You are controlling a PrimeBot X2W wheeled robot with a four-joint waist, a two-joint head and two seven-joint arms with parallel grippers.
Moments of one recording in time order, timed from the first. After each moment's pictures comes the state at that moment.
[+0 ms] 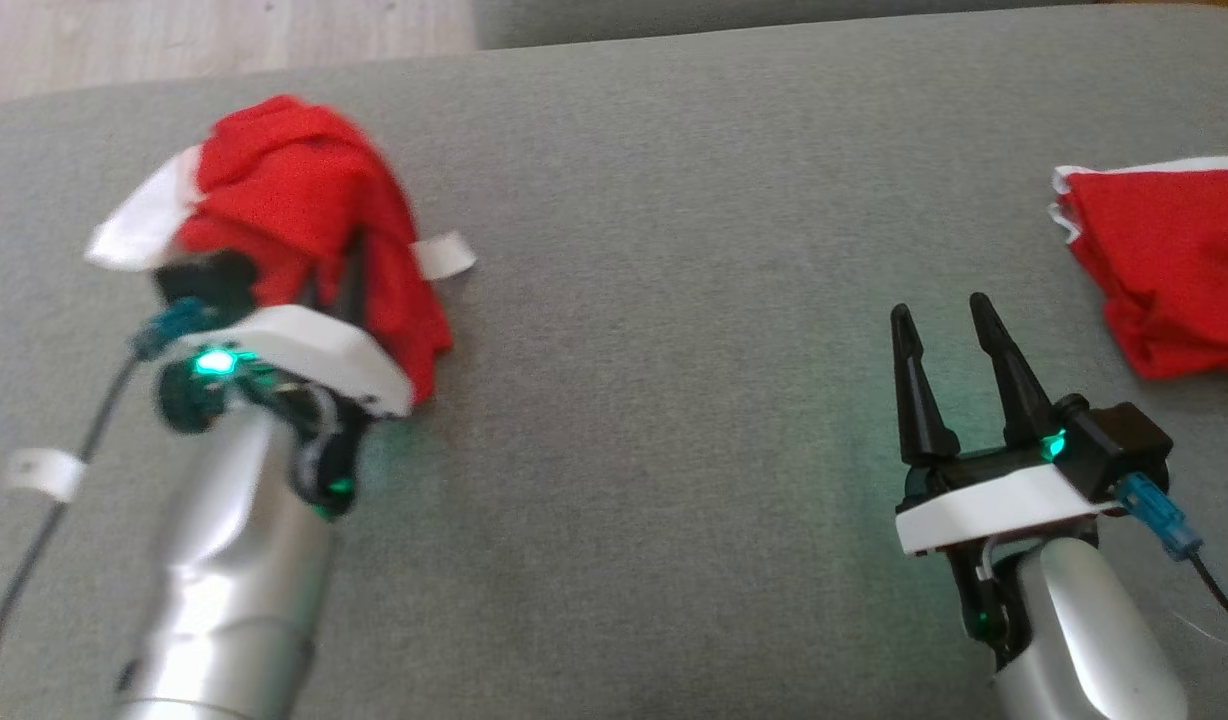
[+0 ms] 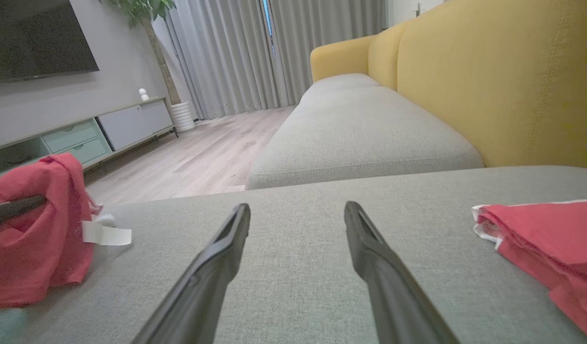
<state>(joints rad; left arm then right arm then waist) -0.64 0.11 -0.23 0.73 -0.55 -0.13 0.03 -0.19 -0.05 0.12 0.28 0.19 0.13 -0.25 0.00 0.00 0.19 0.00</state>
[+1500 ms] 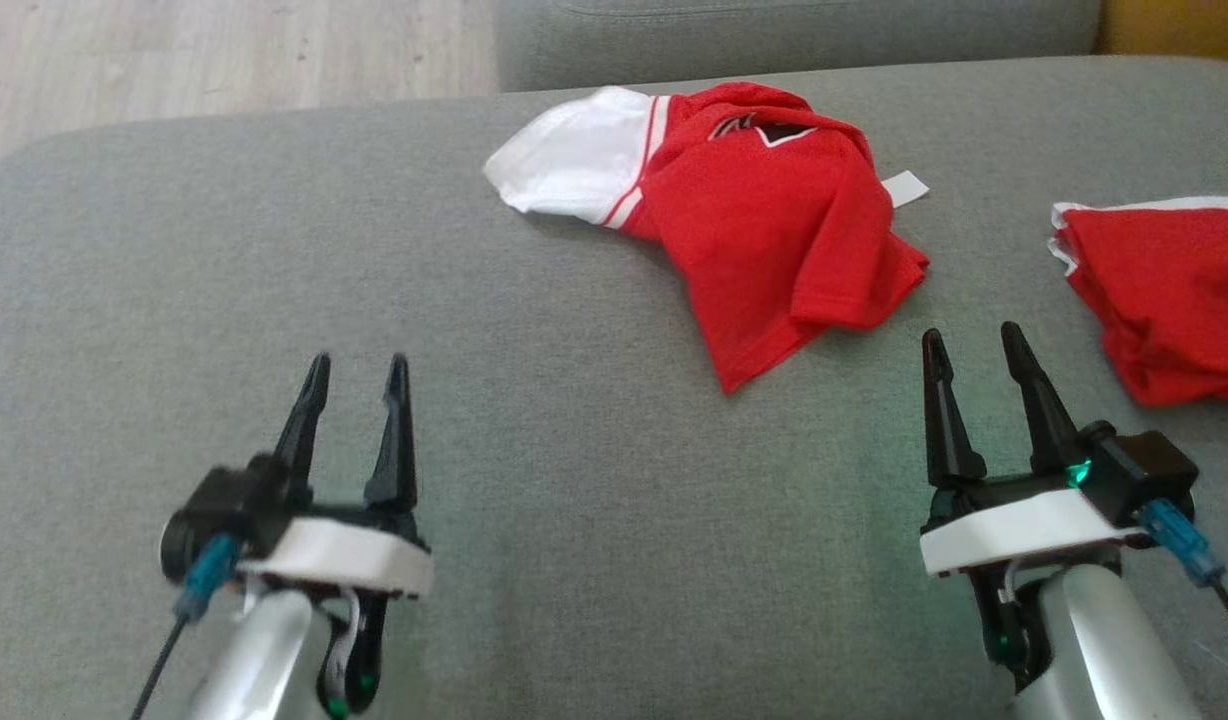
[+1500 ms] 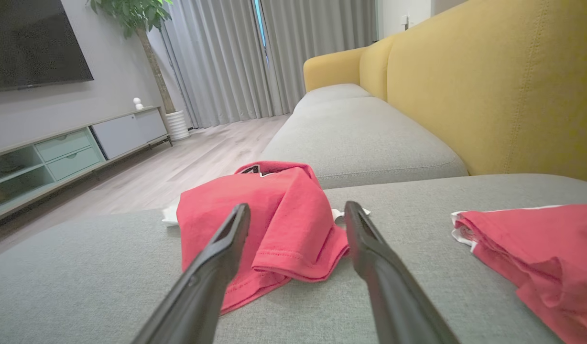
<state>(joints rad) -0.26 0.19 -0.38 0.34 -0.48 0.02 -0.25 -0.15 -0.05 0.08 0.27 0.19 0.13 -0.25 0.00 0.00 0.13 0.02</state>
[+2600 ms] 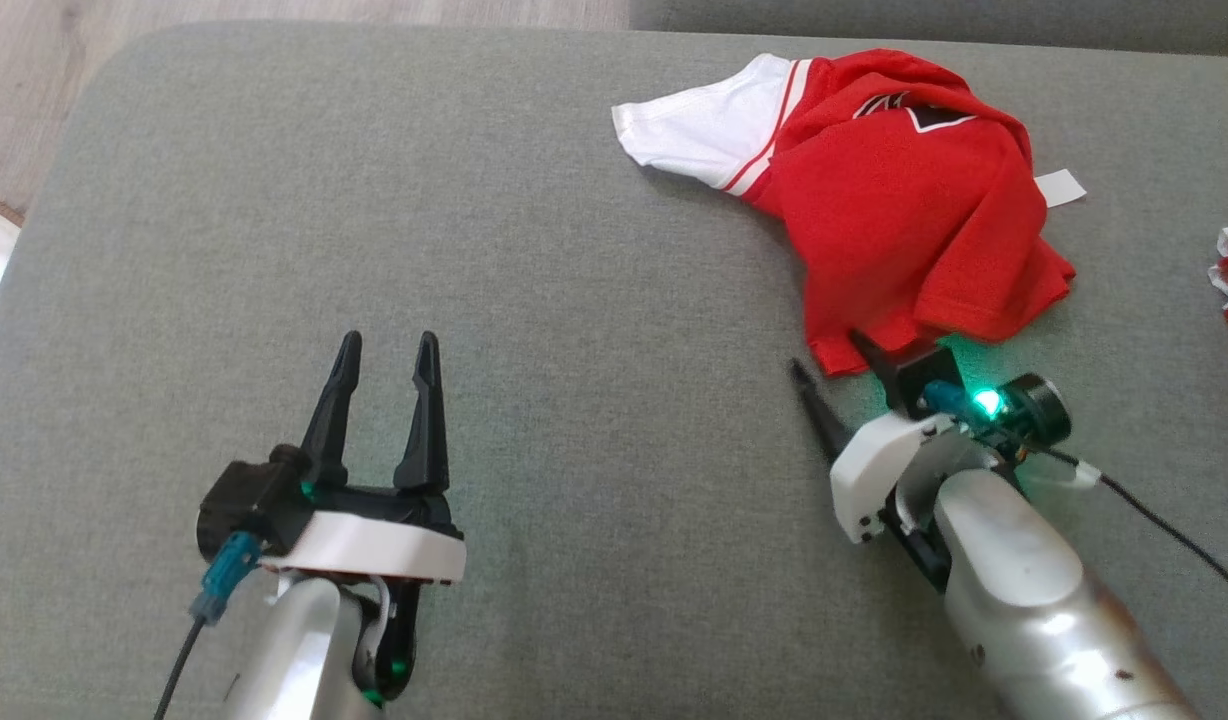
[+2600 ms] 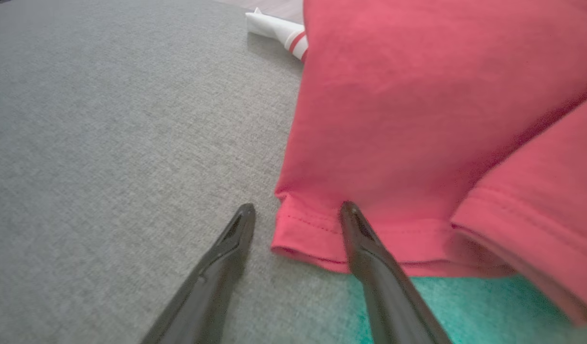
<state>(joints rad) -0.23 0.05 -0.23 0.30 -0.35 -0.11 -0.25 -0.51 -0.06 0.31 0.87 -0.04 0.13 -0.13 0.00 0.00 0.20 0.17</state>
